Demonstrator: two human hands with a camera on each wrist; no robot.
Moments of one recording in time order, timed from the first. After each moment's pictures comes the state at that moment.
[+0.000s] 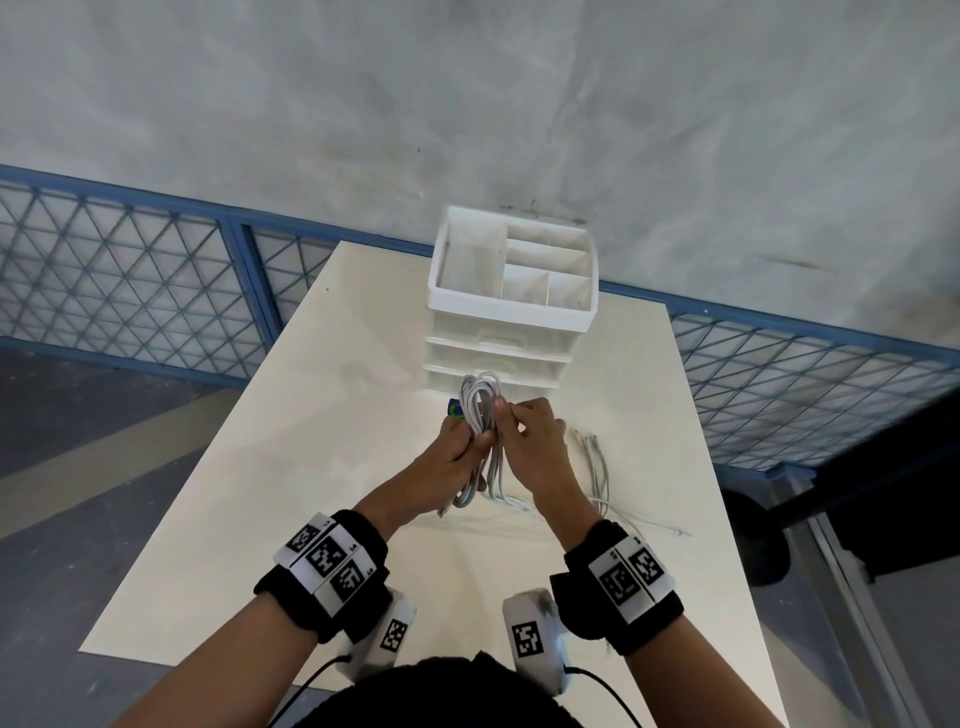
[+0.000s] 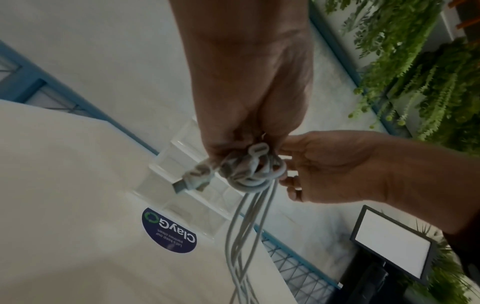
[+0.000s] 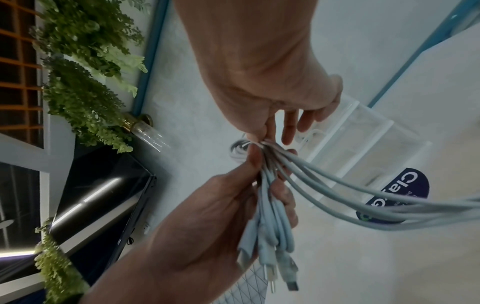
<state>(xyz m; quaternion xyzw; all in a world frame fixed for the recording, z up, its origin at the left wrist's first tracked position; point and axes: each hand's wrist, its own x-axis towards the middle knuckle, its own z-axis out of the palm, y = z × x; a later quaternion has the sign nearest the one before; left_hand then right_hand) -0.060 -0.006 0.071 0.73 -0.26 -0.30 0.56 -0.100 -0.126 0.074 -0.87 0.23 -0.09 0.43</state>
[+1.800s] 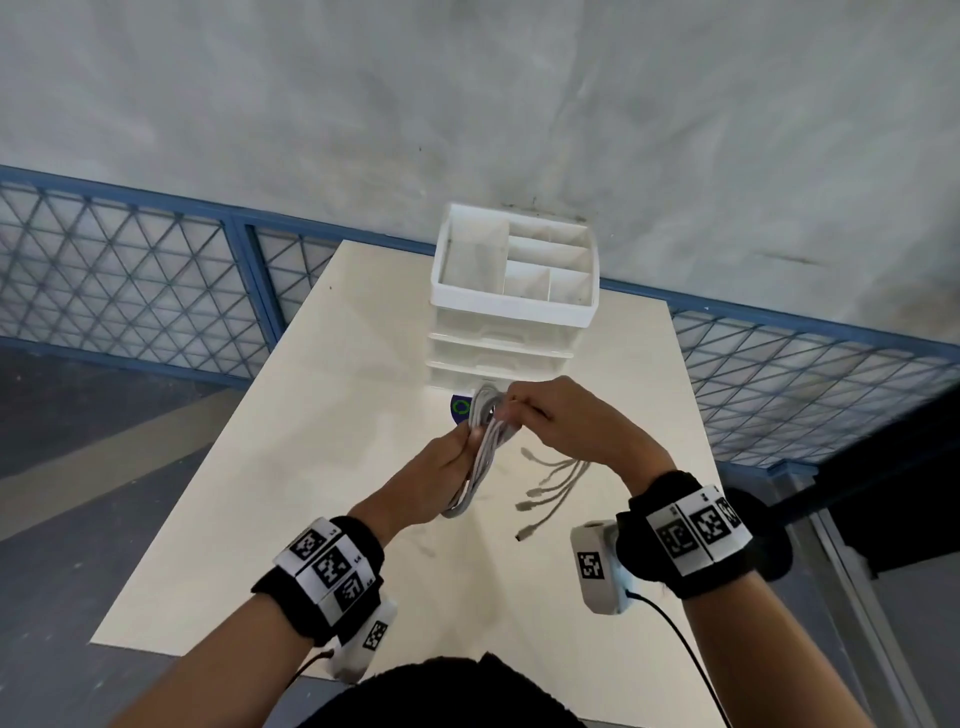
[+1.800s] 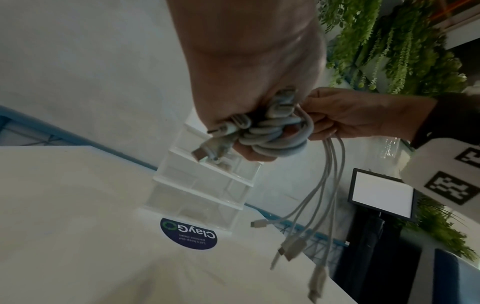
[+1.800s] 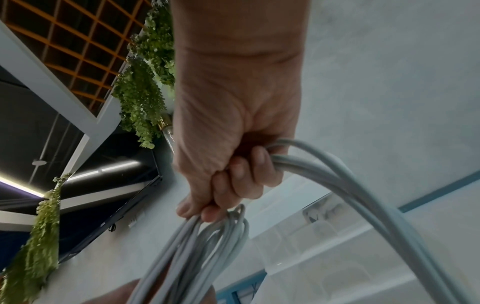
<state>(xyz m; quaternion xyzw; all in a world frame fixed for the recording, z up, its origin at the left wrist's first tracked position) -0.064 0.010 0.058 0.75 -0.31 -0.25 0.53 -0.103 -0.171 0.120 -0.96 -0.03 0.03 0.29</state>
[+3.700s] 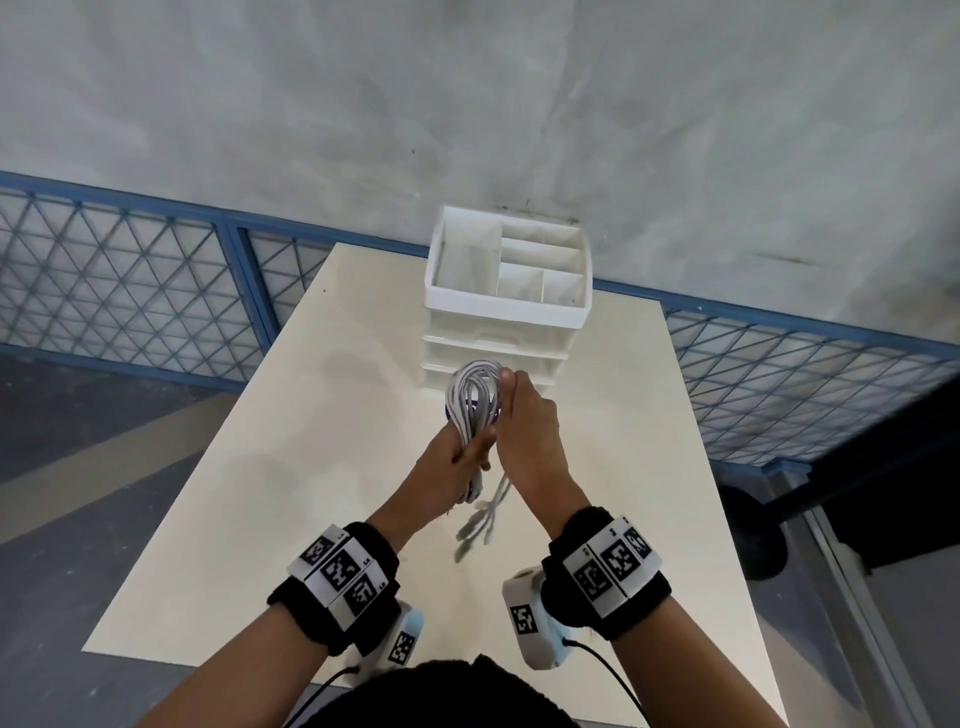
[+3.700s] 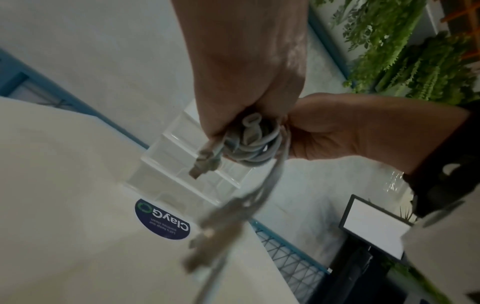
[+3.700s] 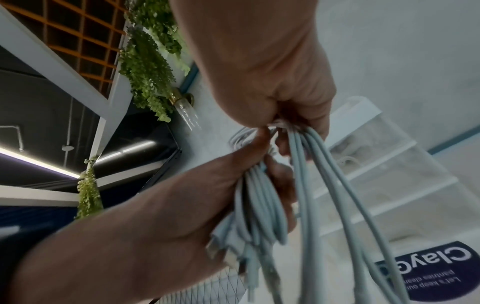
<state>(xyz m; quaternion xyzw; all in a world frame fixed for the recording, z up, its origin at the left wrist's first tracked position) -0.074 -0.009 0.066 0.73 -0.23 -0.23 0.60 -0.098 -0.110 0.101 -0.85 0.24 -0.15 0.44</state>
